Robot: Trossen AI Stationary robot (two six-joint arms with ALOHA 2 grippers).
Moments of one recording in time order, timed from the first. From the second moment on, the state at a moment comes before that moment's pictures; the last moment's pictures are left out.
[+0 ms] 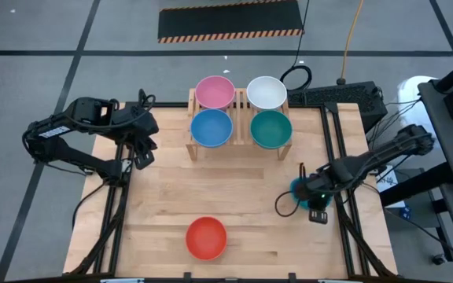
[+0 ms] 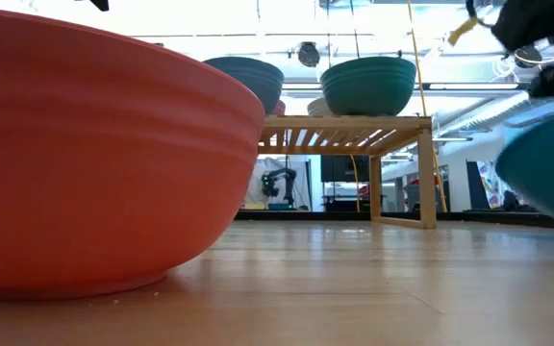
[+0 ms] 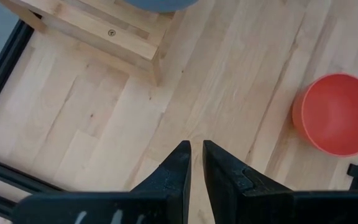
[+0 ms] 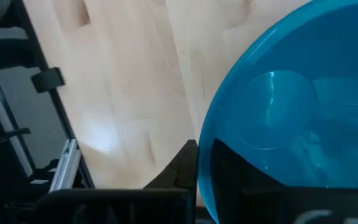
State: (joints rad) left arm 0.08 1.19 1.63 -1.57 -0.05 -0.36; right arm 0.39 1.13 0.85 -1.06 -0.32 0.67
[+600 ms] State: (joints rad) left arm 0.08 1.19 1.63 -1.57 -0.05 -0.35; right arm 0.39 1.11 1.24 -1.48 -0.13 0.67
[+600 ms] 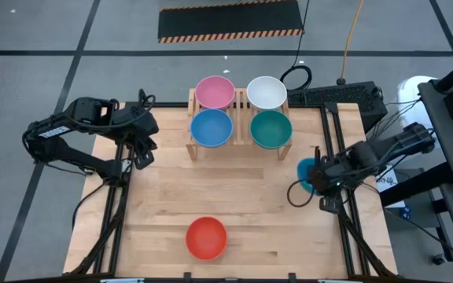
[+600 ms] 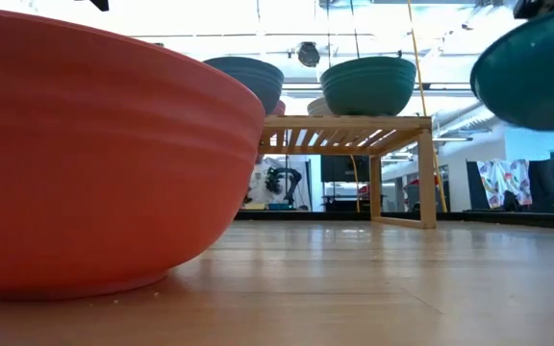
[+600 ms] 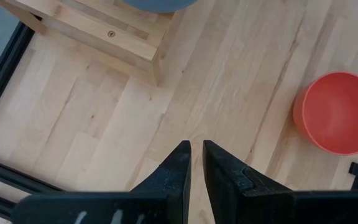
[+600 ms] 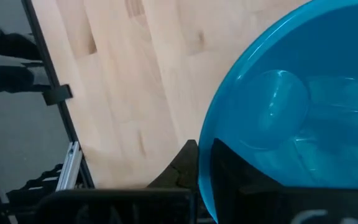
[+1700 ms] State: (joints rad) left arm 0.08 1.19 1.63 -1.57 -0.05 -0.44; right arm 0.19 1.28 1.85 -1.59 0.17 0.05
